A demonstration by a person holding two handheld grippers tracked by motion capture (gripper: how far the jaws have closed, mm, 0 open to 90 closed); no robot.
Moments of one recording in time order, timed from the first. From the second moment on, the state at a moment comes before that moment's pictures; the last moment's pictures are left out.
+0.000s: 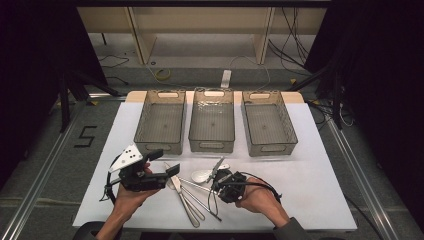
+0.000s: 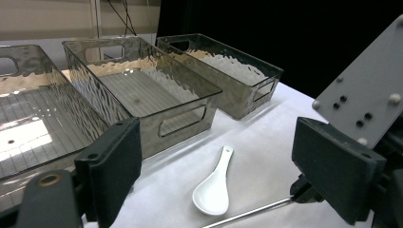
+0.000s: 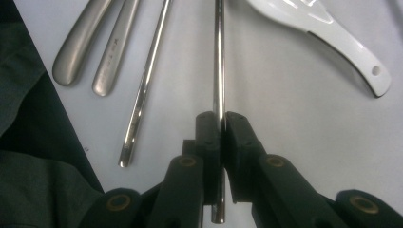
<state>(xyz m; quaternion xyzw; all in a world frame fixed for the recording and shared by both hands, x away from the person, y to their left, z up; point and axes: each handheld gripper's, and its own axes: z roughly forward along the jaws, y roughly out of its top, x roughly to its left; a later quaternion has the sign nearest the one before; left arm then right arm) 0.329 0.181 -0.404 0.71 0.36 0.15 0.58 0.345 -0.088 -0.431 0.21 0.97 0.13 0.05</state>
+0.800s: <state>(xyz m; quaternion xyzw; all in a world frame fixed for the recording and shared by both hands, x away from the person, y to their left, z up) 0.334 0.172 -0.413 0.71 0.41 0.11 0.56 0.338 -0.104 -0.384 0.21 0.96 0.18 0.10</state>
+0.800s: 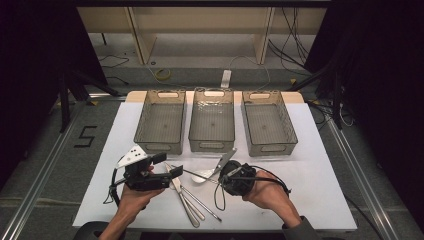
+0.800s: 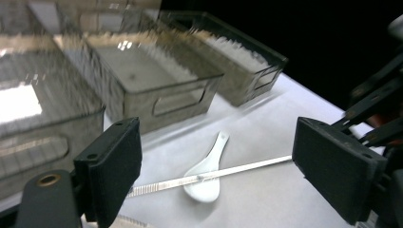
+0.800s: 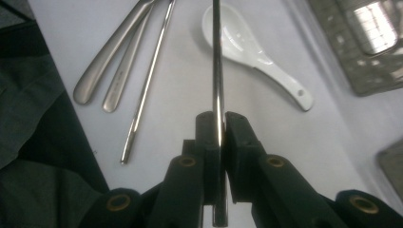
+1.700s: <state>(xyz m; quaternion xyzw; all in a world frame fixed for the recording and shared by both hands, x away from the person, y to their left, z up) 0.356 0.146 -0.445 0.60 0.53 -0.13 0.59 0.331 -0.100 -0.359 0.20 0.94 0.26 0.13</state>
